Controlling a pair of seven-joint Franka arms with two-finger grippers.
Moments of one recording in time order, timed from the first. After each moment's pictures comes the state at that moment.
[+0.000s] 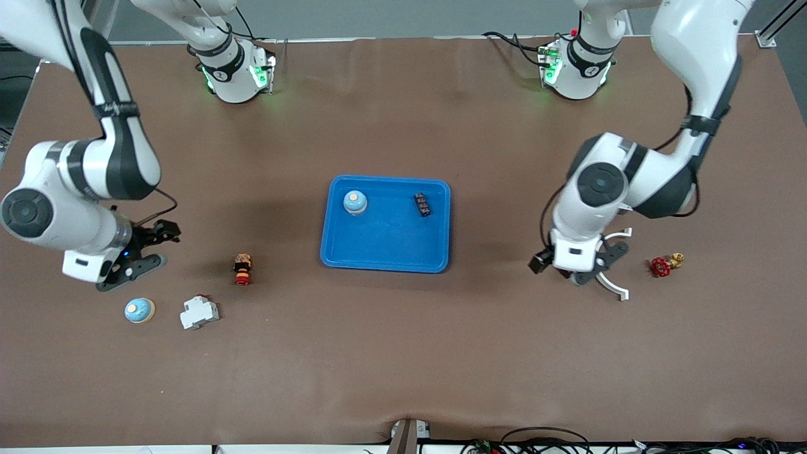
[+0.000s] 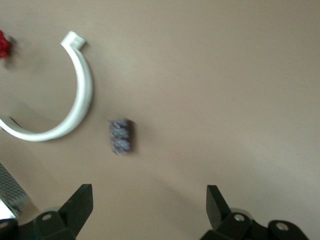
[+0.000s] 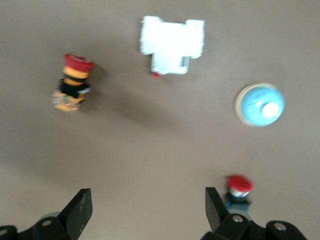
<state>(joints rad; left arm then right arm) 0.15 0.45 -0.49 -1.86 0.41 2.21 -1.16 -0.13 0.40 0.08 -1.76 -0.13 2.02 -0.53</state>
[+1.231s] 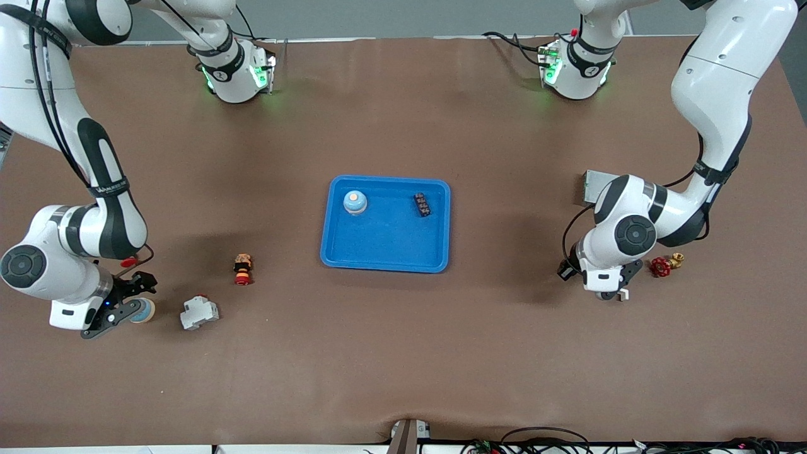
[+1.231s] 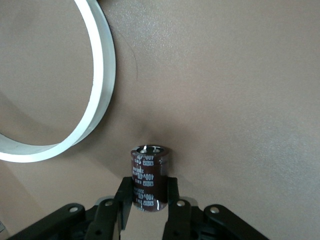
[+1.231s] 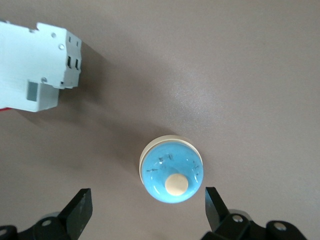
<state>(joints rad) 0.26 0.64 -0.49 -1.87 0.41 2.29 -1.20 -0.24 0.72 0.08 -1.57 -0.24 2.32 -0.68</state>
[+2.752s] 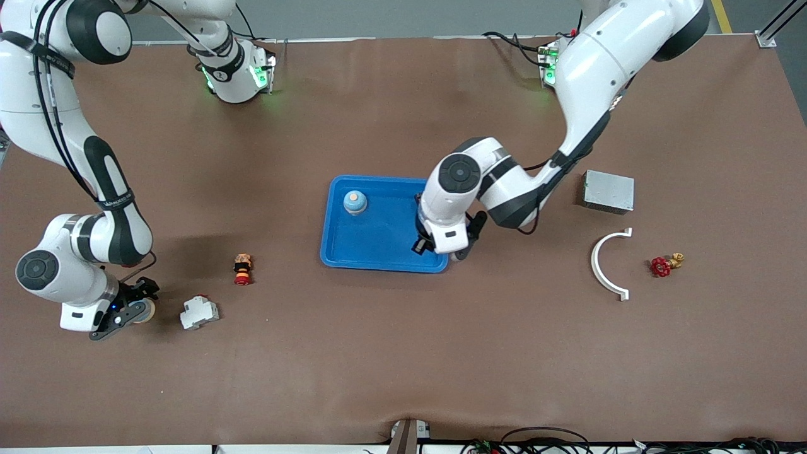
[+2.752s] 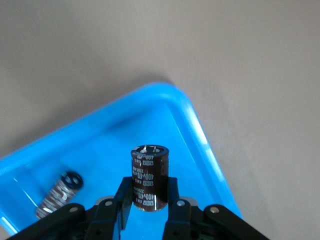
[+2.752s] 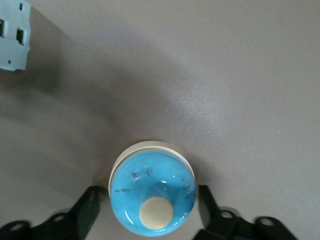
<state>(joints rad) -0.23 0.81 -0.62 -1.51 0.41 2.28 -1.97 -0.28 0.81 0.08 -1.55 -0.25 2.42 -0.72</state>
